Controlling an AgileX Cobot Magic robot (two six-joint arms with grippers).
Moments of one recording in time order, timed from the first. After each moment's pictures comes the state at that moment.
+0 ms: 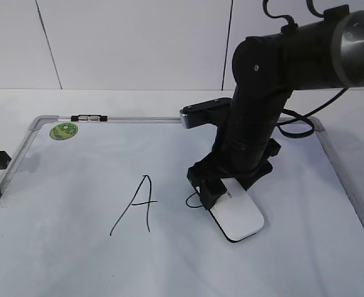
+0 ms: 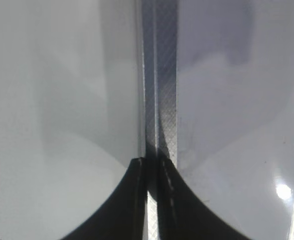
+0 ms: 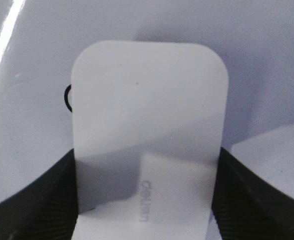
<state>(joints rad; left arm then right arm) 0.04 1.84 -1.04 -0.27 0.78 0.24 0.56 1.95 -1.38 0.07 0.98 -0.06</state>
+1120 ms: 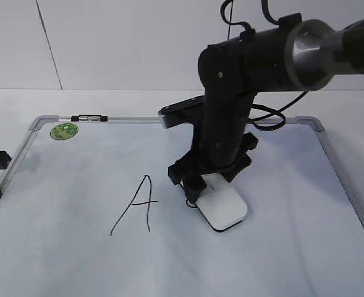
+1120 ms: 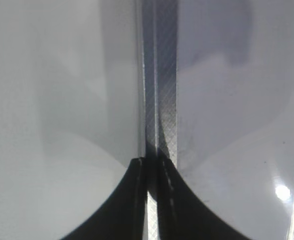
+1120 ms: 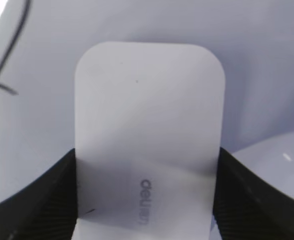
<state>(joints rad) 0.04 1.84 -1.04 -0.28 0.78 0.24 0.61 2.06 -1.52 -0.03 1.00 0.01</state>
